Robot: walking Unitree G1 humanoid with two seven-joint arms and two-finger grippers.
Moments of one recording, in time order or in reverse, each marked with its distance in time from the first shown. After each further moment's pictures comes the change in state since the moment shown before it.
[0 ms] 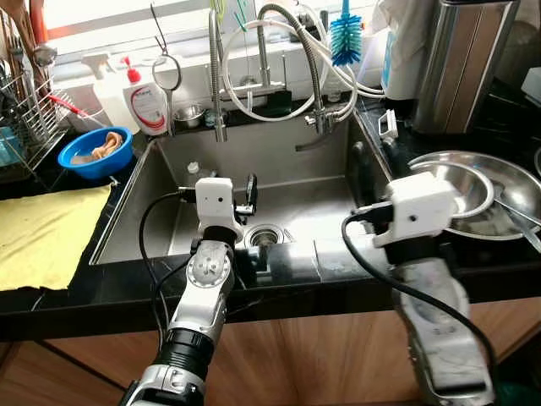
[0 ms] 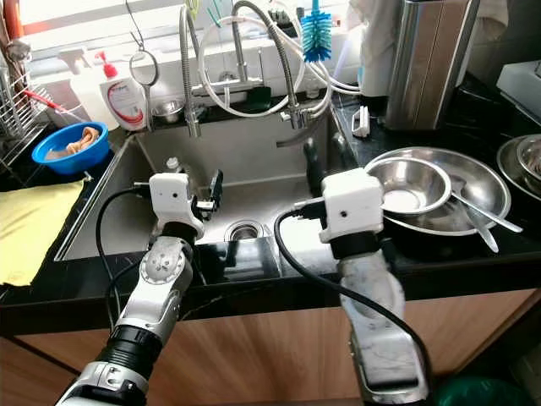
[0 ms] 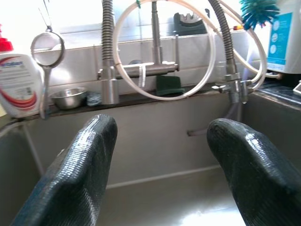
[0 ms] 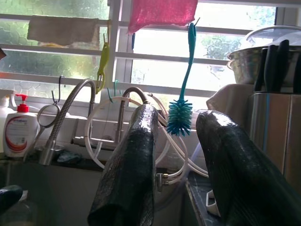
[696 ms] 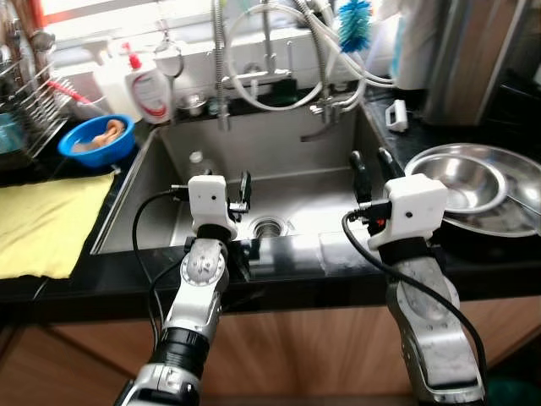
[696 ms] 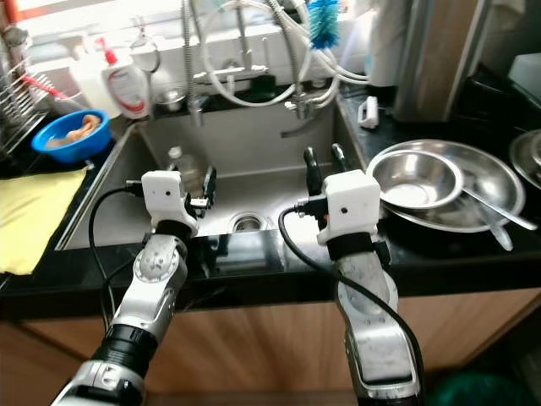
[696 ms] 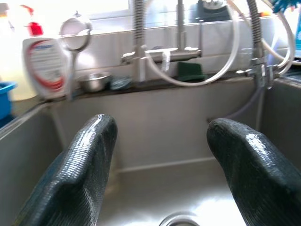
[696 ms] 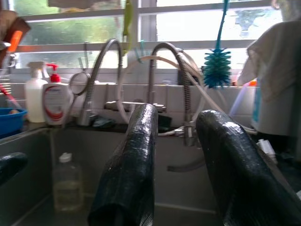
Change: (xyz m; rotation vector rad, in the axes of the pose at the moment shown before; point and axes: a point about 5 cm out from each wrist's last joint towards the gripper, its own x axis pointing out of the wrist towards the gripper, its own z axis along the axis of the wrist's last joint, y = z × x) left arm 0.000 0.006 0.001 0.004 -0.011 0.006; right arm 0.001 0.009 -0.025 0.091 0.119 0.015
